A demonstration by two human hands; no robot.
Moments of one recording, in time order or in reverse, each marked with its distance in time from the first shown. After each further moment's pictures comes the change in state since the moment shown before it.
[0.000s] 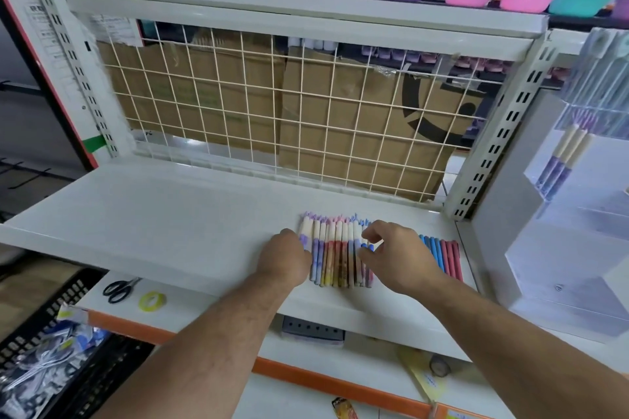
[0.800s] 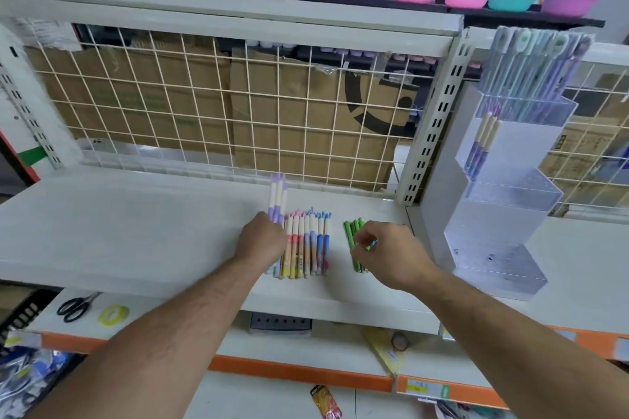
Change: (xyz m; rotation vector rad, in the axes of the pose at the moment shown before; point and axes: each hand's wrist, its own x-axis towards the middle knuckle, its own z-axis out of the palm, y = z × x) left_hand -0.013 0.049 -0.017 -0.420 -0.013 -0.008; right_hand -0.040 0.037 -0.043 0.046 0.032 0.088
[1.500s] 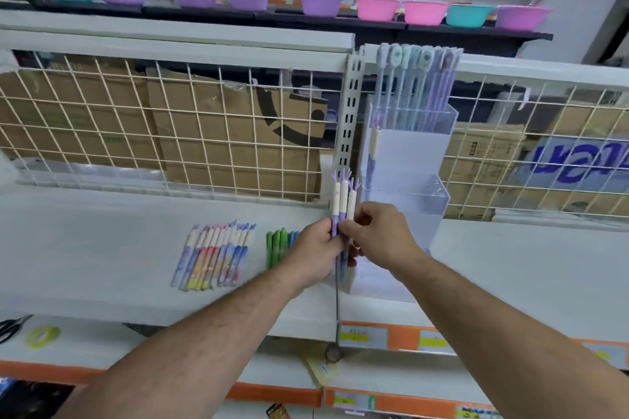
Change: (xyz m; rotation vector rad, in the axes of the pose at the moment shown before) left_hand -0.108 0.160 0.141 -0.520 -0.483 0.300; right_hand -0.014 0.093 -0.116 0.402 0.160 0.112
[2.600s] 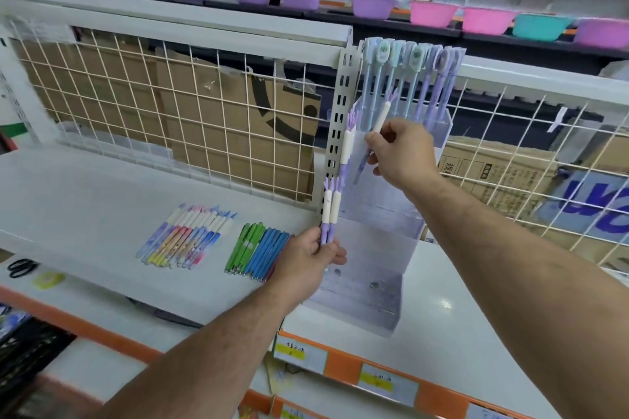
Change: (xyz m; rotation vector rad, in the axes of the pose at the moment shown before) left_hand 0.040 -0.038 0.076 0.015 0.331 -0.020; right_hand 0.121 -0.011 -0.102 0.024 0.092 -0.222
